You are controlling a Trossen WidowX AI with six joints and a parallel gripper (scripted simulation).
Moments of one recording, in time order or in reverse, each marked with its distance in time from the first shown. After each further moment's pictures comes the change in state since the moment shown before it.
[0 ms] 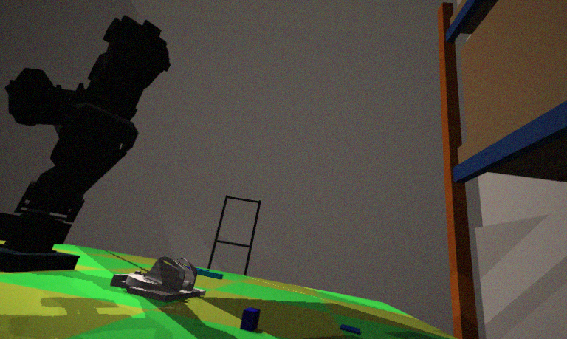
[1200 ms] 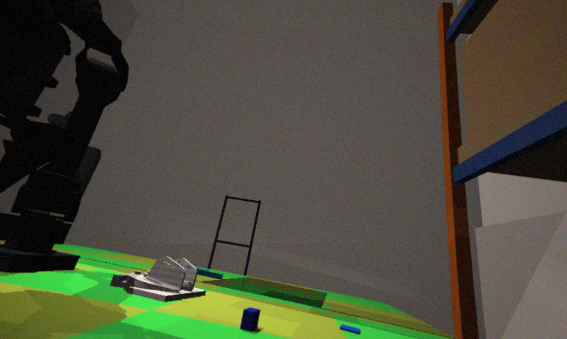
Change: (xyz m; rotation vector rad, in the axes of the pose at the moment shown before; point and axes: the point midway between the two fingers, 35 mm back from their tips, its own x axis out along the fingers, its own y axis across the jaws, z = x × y) arm -0.001 -0.010 0.092 0.774 -0.009 -0.031
